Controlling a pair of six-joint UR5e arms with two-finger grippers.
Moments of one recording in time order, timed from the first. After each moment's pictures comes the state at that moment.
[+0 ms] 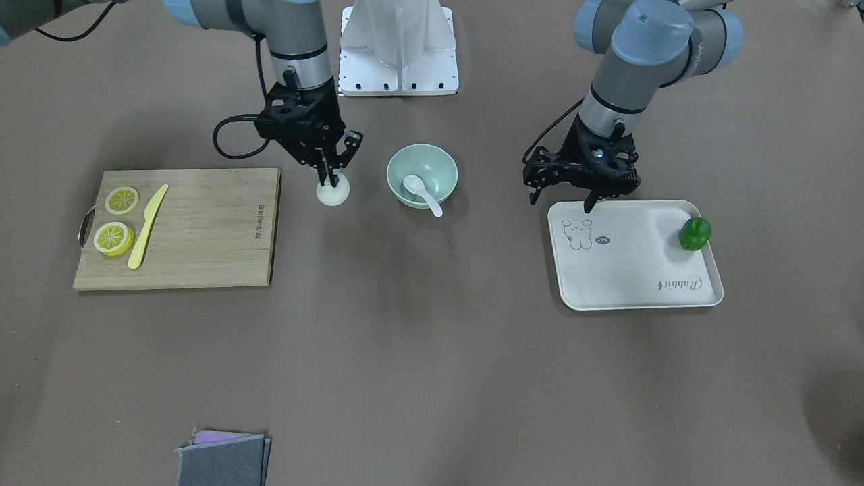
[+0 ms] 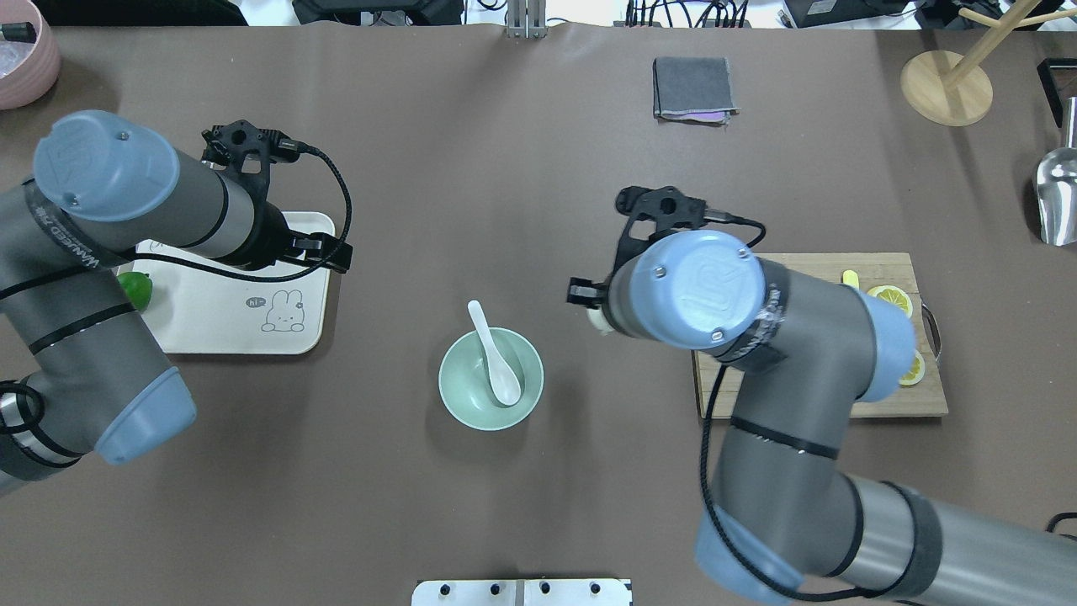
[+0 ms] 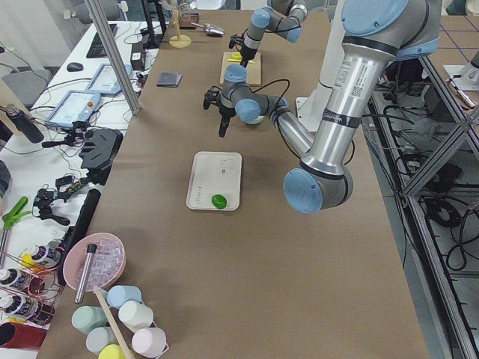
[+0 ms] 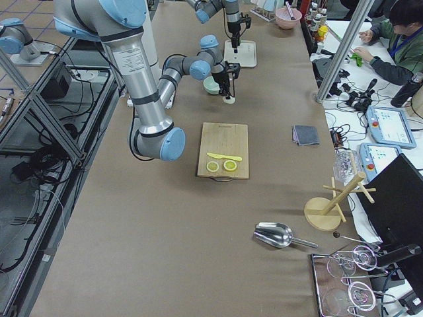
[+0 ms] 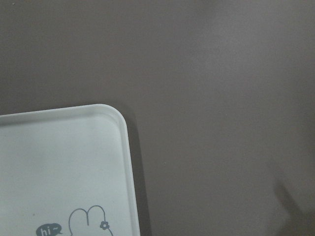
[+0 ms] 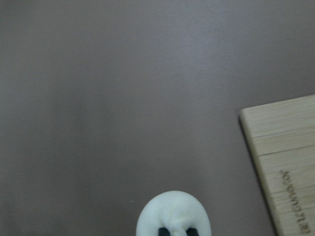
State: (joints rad) left arm -0.72 -1.93 -1.90 -1.77 -1.92 -0.97; right arm 0.43 -0.97 1.95 -1.66 1.57 1.46
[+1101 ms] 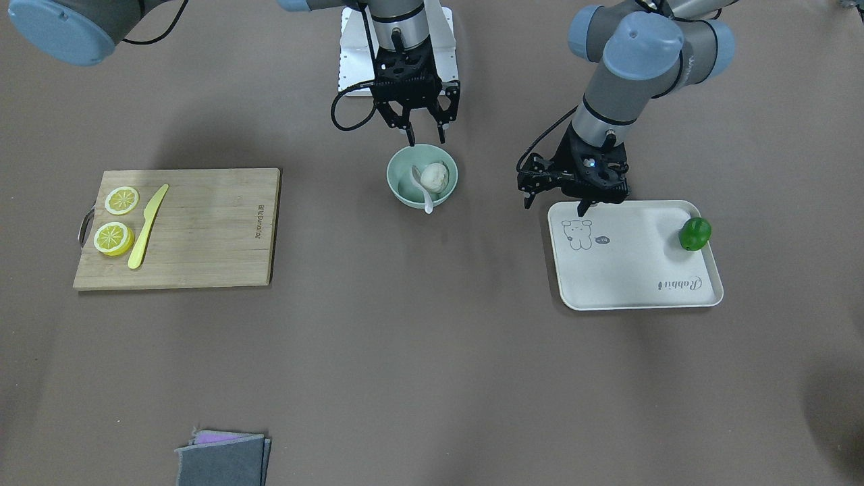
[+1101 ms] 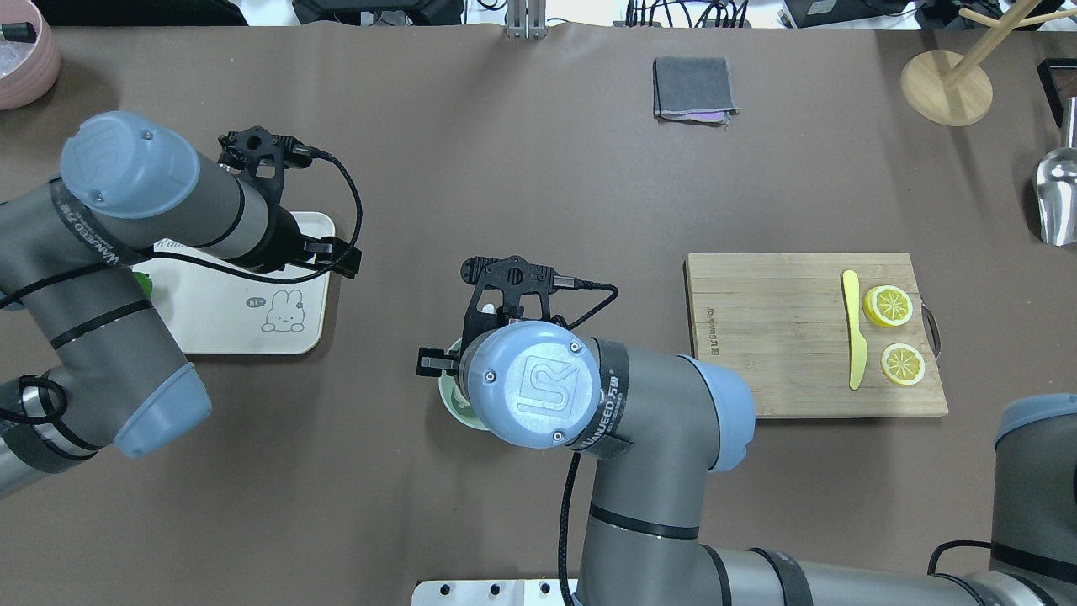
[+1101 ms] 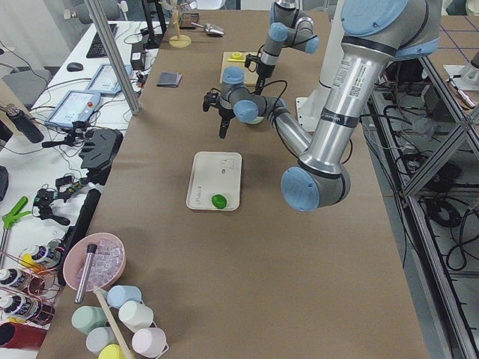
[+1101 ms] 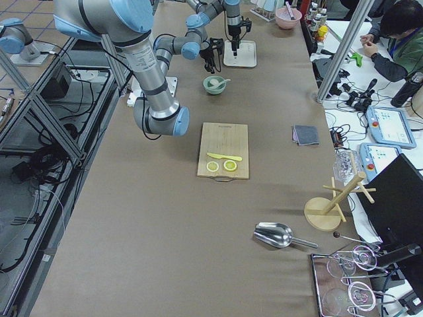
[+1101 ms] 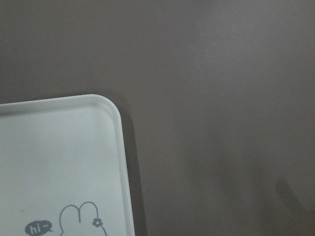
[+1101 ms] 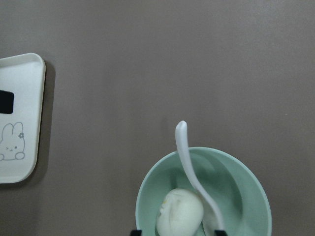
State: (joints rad) left arm -0.72 -1.95 -1.86 -1.77 -1.95 -0.97; right arm 0.30 -0.80 1.82 -1.57 1.52 1.47
